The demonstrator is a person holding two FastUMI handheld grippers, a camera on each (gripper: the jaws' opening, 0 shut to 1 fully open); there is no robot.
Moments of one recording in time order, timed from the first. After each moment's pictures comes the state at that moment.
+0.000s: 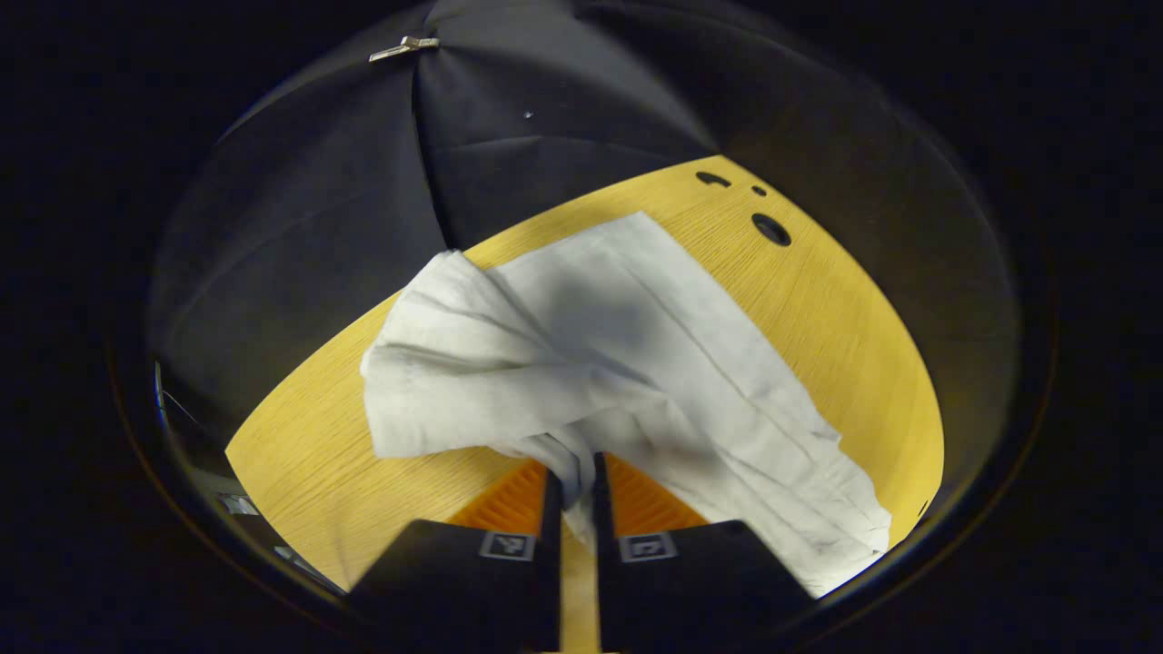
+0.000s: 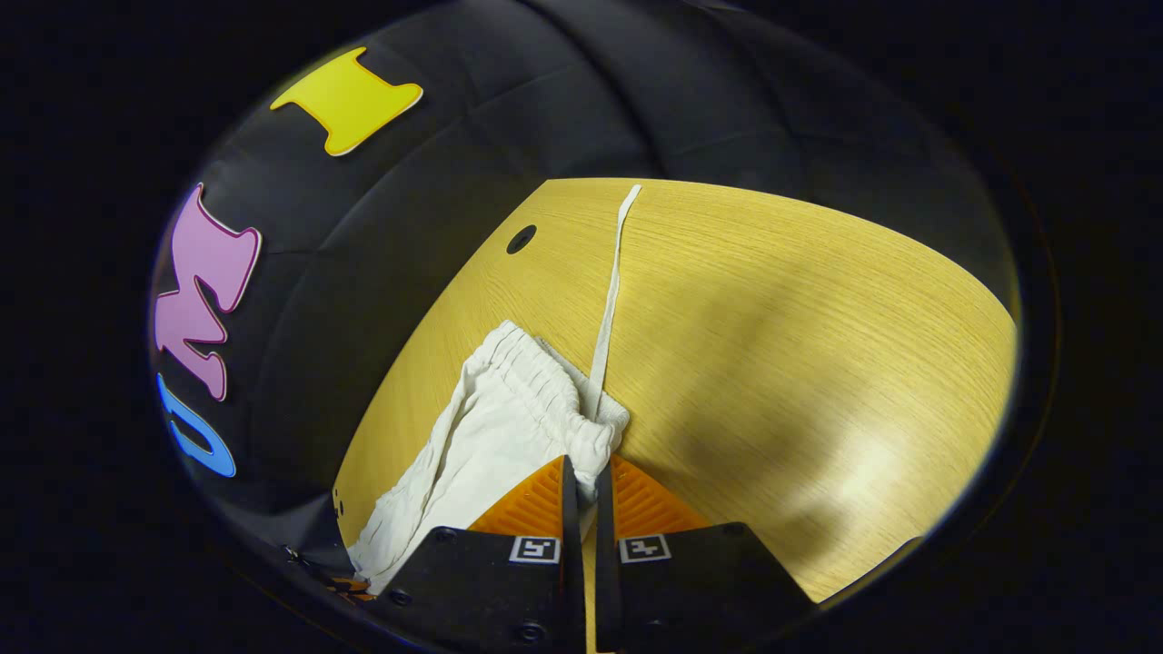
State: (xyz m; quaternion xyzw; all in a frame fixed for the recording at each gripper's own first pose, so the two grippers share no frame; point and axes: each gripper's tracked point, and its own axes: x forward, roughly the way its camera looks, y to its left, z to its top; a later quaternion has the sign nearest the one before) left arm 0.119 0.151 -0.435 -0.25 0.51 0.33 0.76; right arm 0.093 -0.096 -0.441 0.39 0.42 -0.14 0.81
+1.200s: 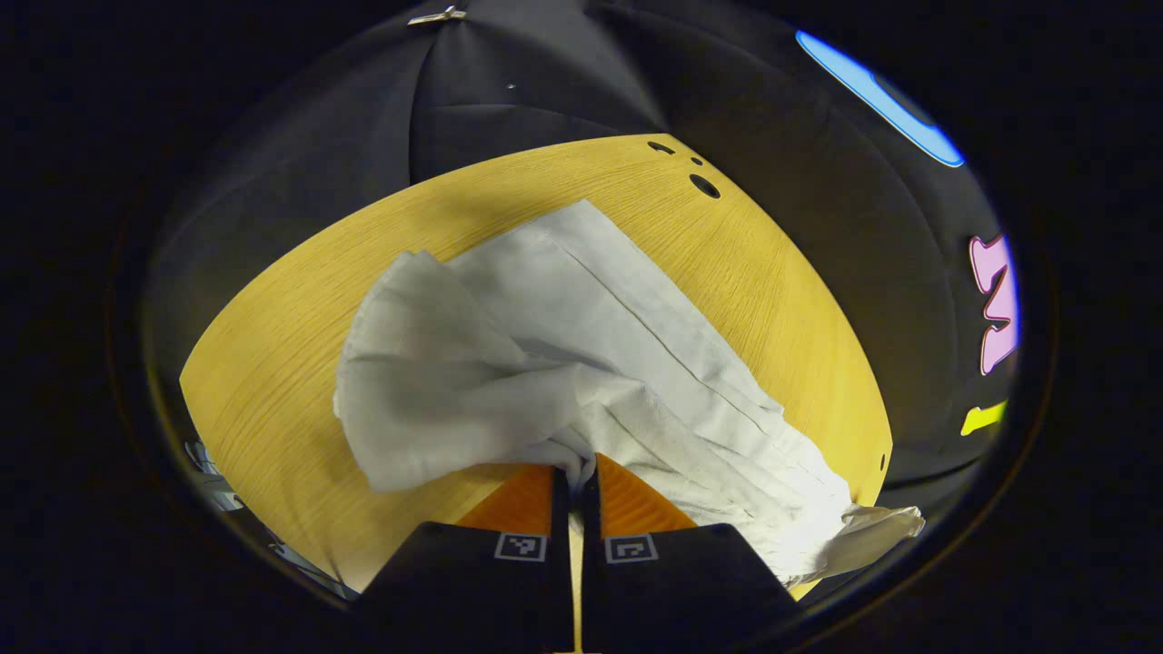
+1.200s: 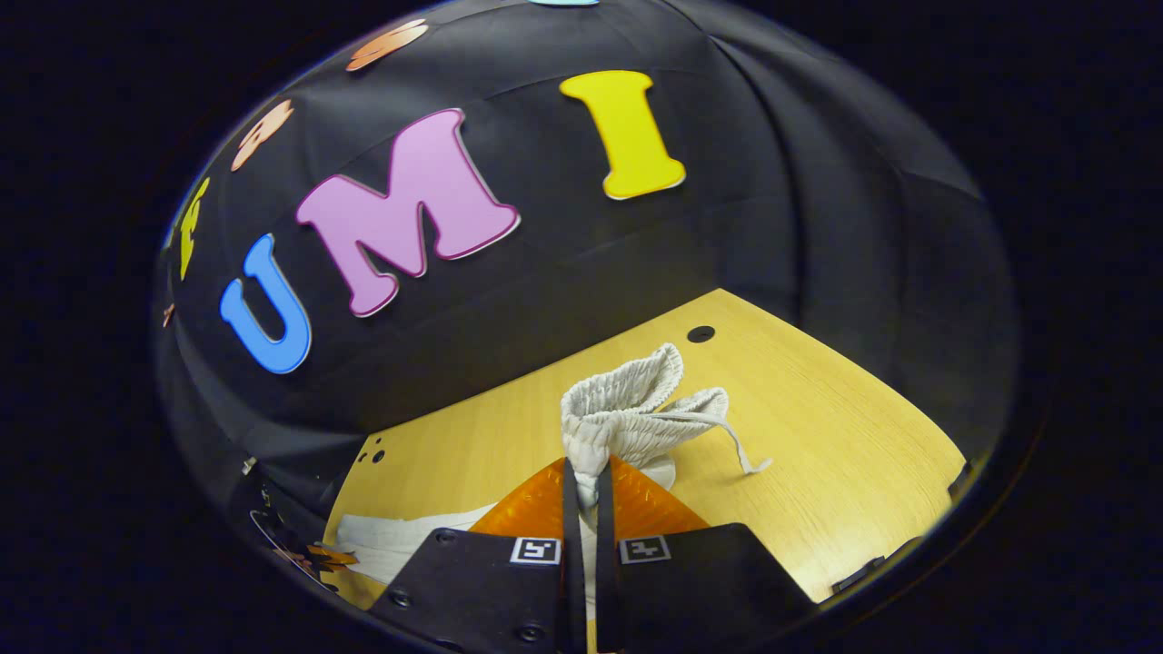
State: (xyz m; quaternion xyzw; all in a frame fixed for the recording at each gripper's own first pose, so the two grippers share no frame) left arm 0.114 0.130 -0.442 -0.32 0.50 0.22 0.78; right arm 0.090 0.038 -0.232 0.22 0.30 0.02 0.93
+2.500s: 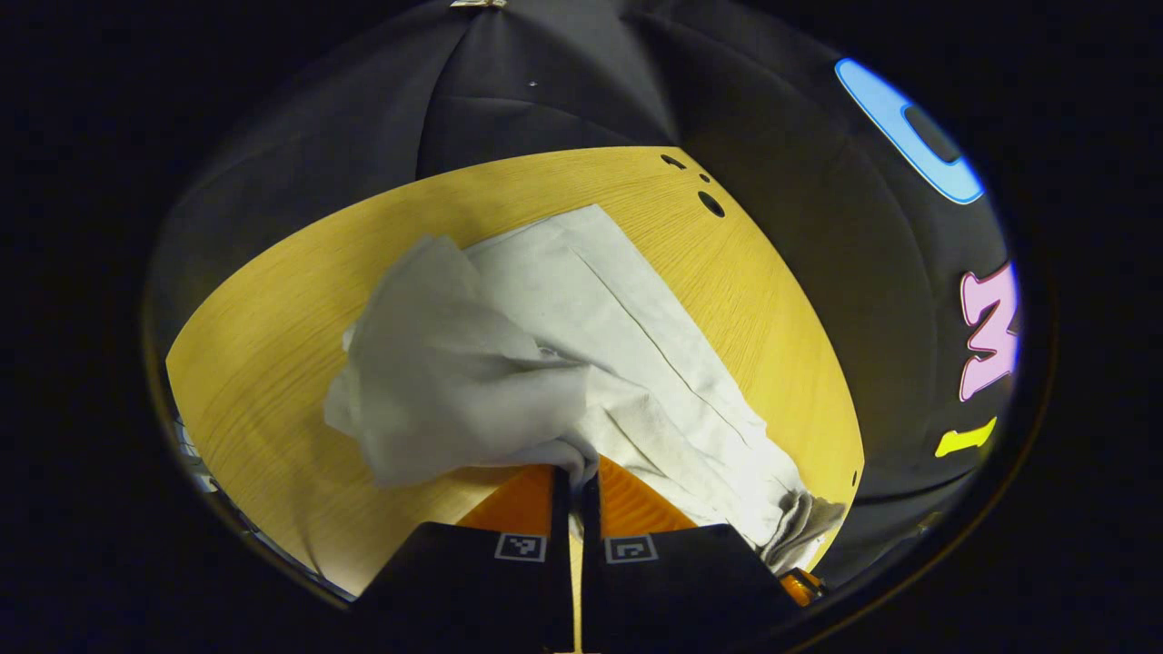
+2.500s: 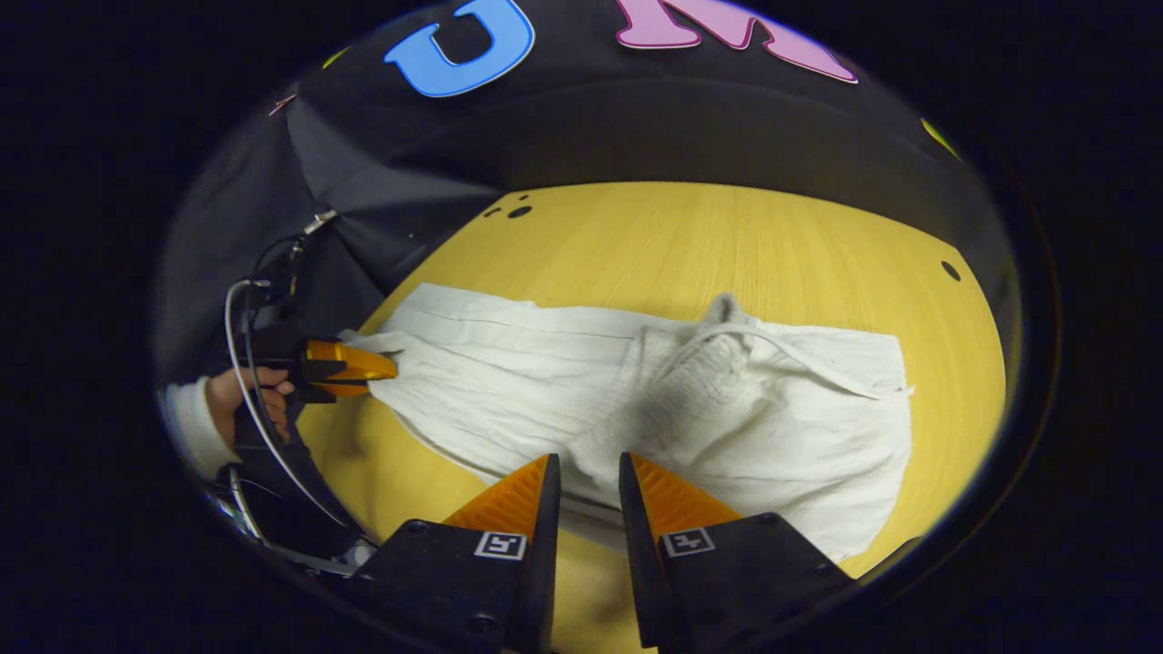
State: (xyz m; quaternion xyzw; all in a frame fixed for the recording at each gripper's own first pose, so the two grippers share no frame) left arm 0.117 0.134 -0.437 -0.36 0.48 0.20 0.77; right arm -0.027 0.311 -0.325 0.10 0.49 0.30 0.81
